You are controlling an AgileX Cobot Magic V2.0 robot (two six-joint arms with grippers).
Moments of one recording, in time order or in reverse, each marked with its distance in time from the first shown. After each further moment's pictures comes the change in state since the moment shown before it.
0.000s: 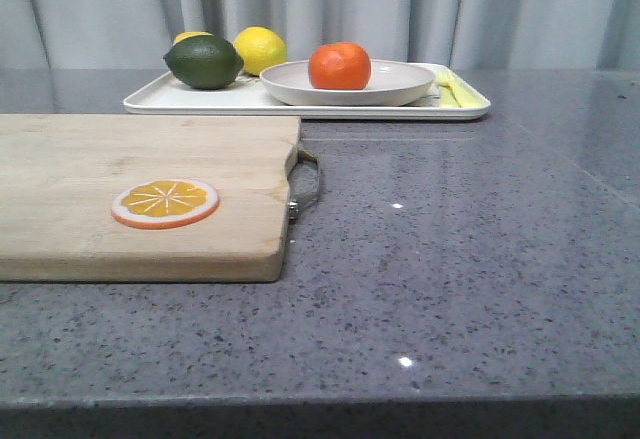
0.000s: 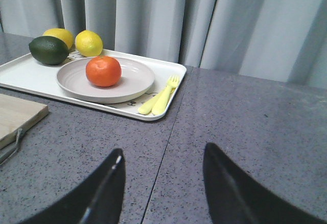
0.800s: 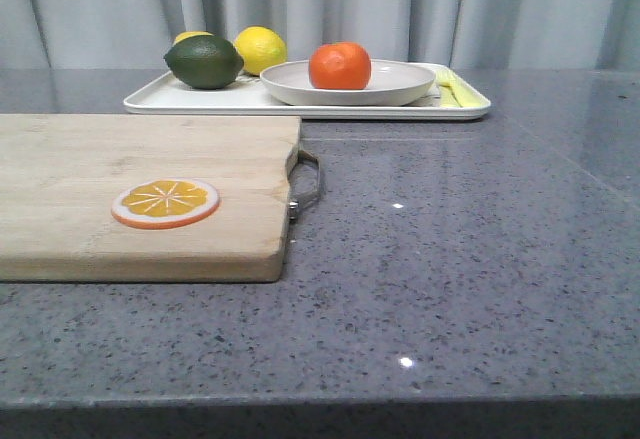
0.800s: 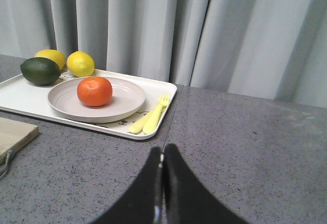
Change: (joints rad) left arm 0.000 0.000 0.000 0.000 0.000 0.000; right arm 0.000 -0.008 0.005 0.000 -0.063 0.000
